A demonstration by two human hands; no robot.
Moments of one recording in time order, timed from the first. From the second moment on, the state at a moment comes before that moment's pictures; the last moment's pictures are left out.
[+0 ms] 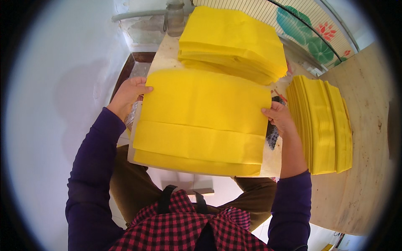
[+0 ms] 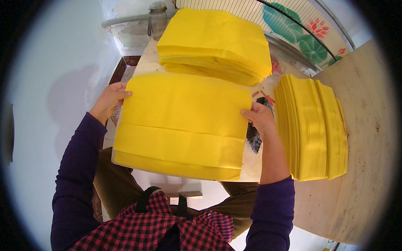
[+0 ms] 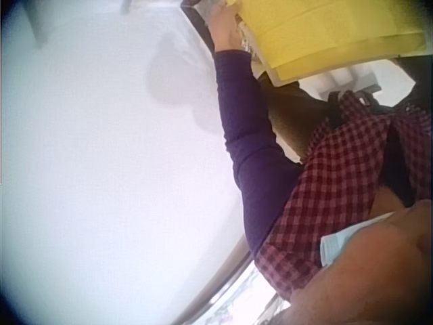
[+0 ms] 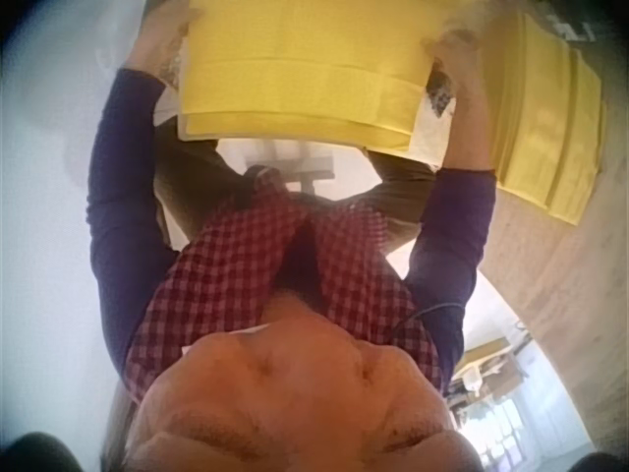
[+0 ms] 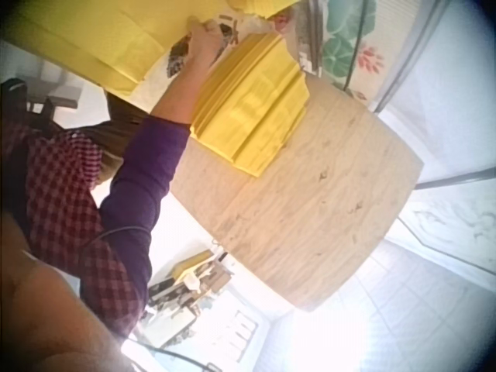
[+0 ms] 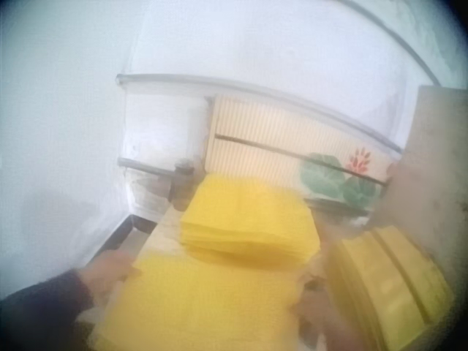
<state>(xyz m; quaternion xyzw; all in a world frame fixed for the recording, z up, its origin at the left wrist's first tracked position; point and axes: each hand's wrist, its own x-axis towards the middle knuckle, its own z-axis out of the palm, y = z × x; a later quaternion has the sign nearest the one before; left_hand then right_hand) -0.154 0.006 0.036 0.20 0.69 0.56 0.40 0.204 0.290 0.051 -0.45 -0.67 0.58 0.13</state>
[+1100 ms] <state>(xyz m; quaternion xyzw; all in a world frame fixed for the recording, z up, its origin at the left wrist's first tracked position) -0.123 -0.045 0.031 0.39 0.65 0.59 0.29 0.224 0.248 0.051 -0.37 -0.68 0.59 0.24</state>
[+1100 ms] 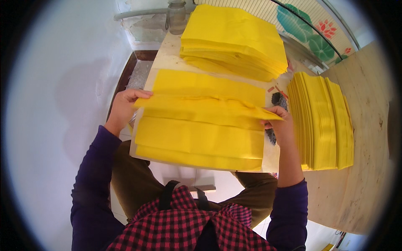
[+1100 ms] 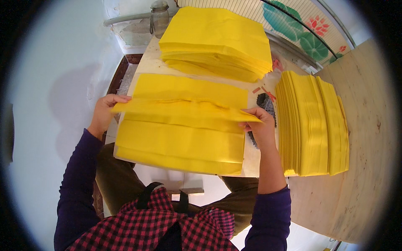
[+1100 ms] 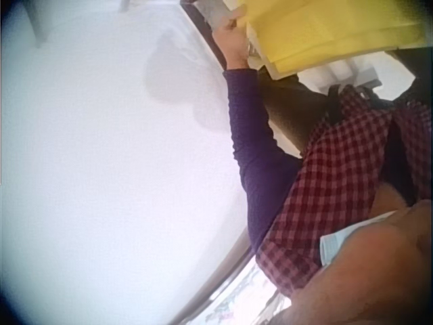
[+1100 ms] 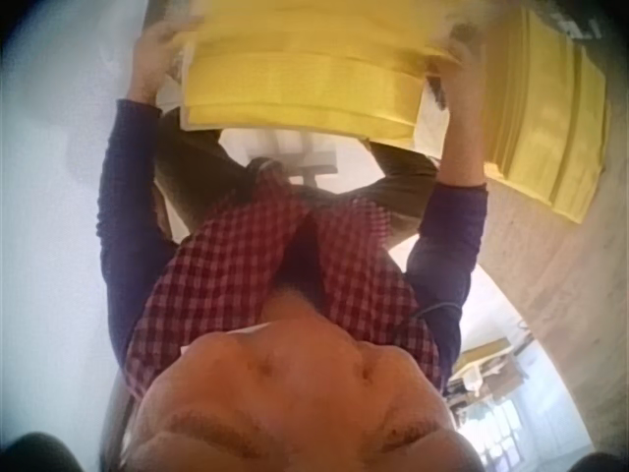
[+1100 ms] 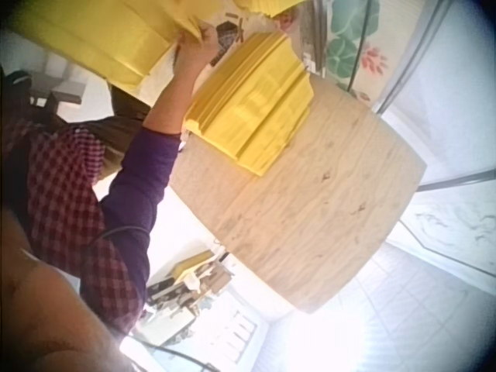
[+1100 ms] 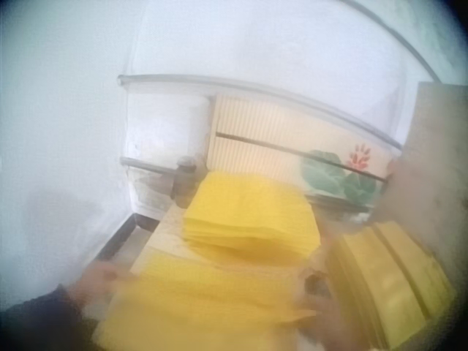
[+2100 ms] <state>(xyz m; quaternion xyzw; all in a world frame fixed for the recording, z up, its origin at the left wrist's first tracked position) -0.110 -0.070 -0.011 0.46 0.65 0.58 0.19 0.255 0.229 -0.020 -0.23 -0.72 0.55 0.36</state>
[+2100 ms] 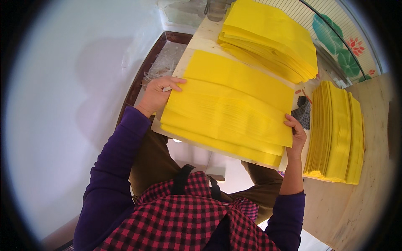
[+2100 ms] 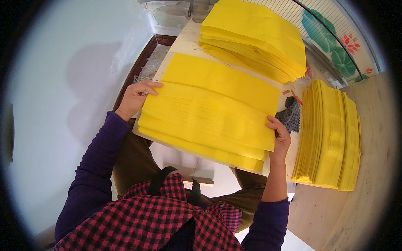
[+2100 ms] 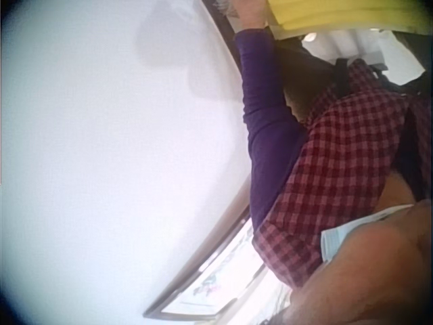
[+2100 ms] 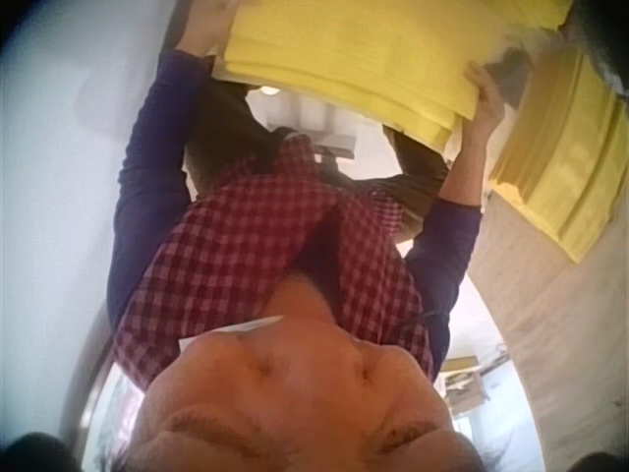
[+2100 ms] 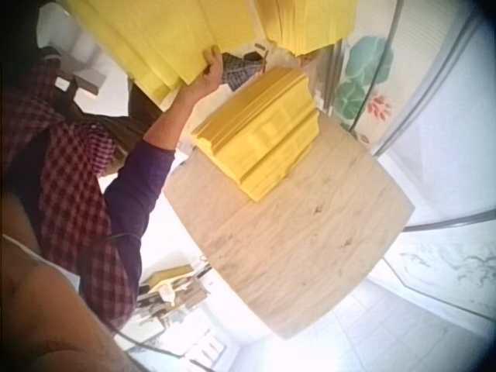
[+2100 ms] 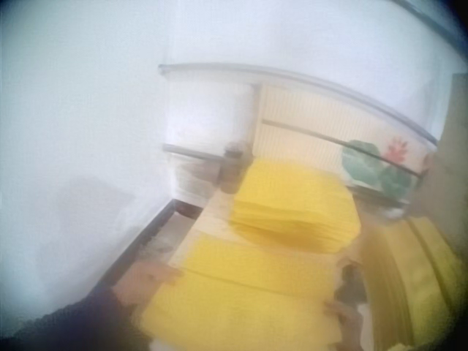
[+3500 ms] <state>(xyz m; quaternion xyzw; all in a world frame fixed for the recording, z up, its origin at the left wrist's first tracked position) -0.114 -0.068 -0.014 0.46 0.69 0.54 0.14 0.249 0.237 0.001 -0.26 -0.78 0.49 0.29</state>
